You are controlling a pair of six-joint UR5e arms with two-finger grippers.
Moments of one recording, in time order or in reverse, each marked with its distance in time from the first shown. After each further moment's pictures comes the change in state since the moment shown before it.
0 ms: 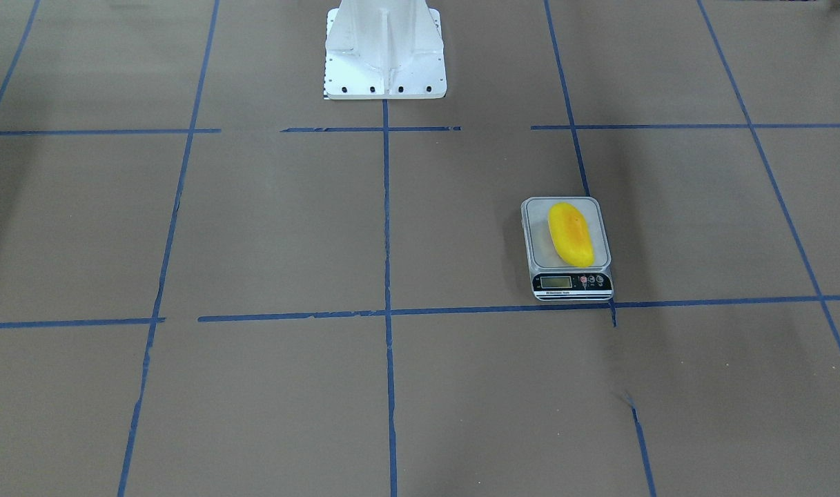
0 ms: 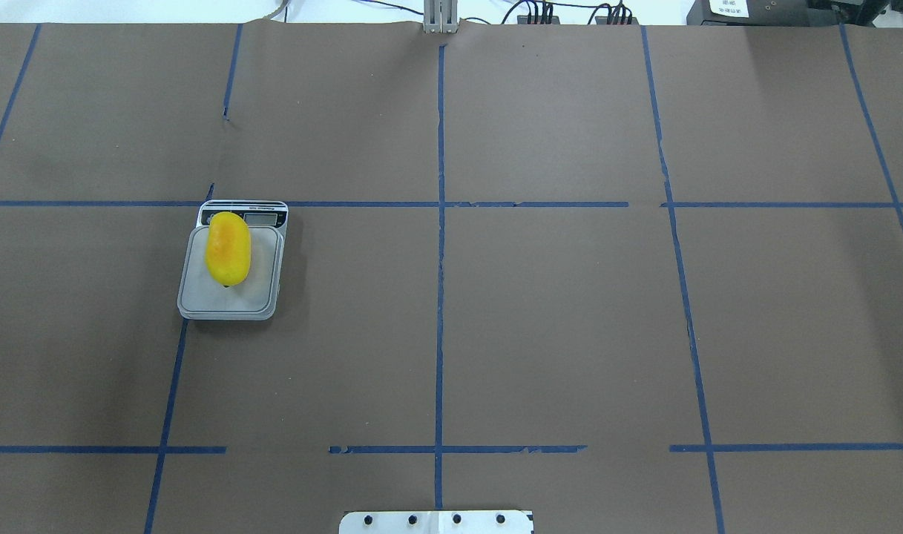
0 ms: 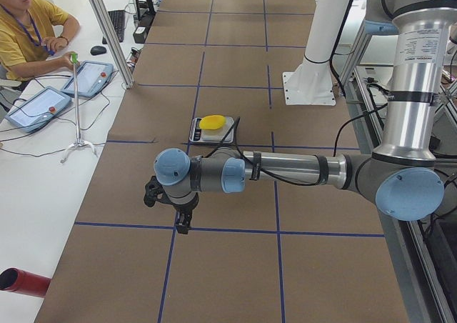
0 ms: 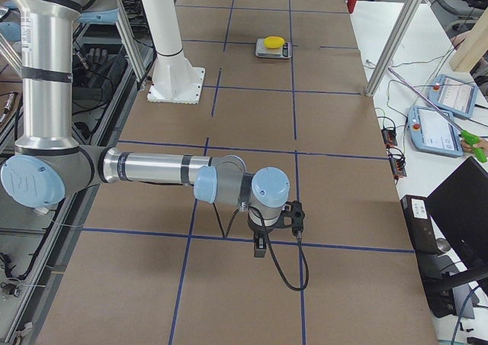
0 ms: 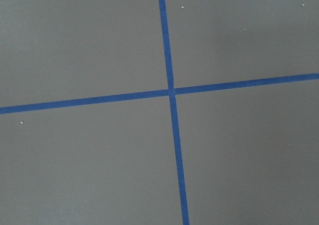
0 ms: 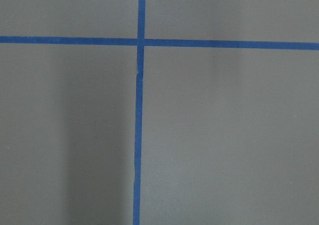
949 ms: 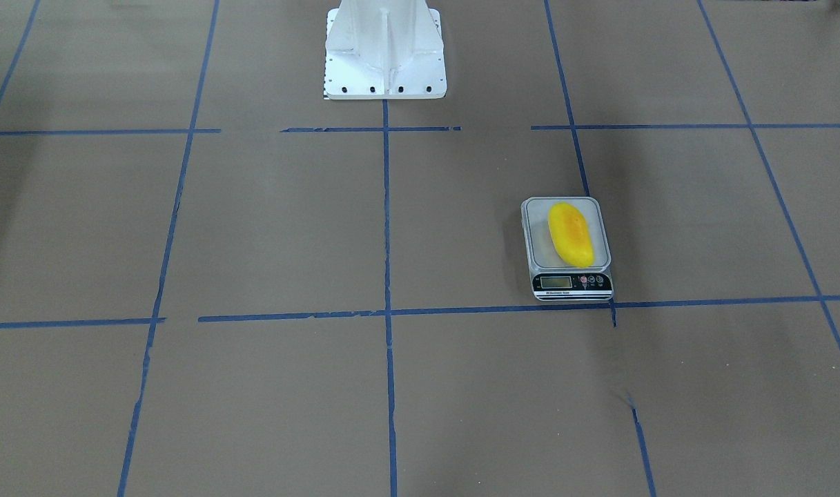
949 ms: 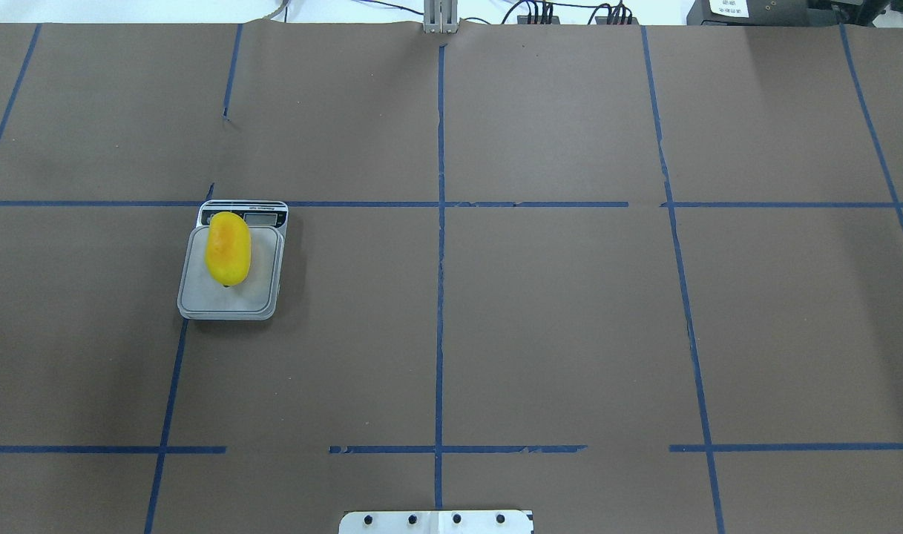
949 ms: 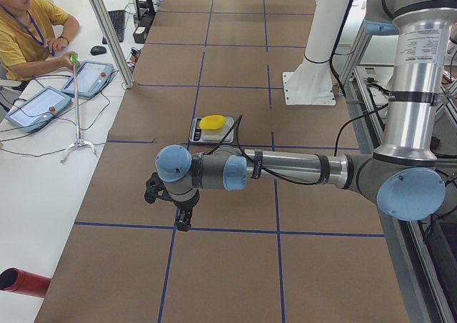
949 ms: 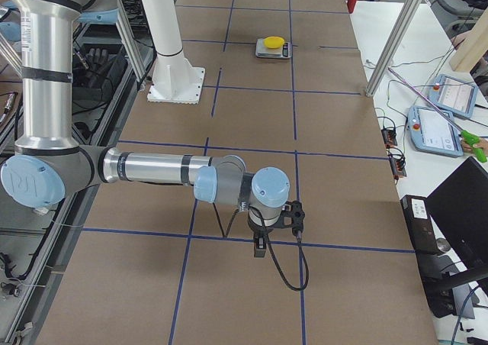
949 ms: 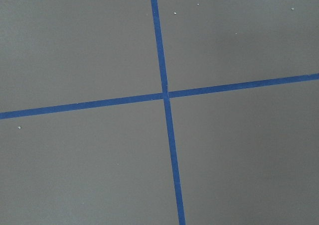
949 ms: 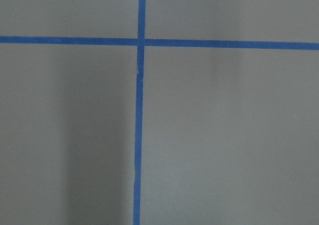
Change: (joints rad) left arm 0.000 0.007 -0.023 0.001 -0.002 0.000; right arm 0.000 0.000 0.000 0.000 0.001 0.000
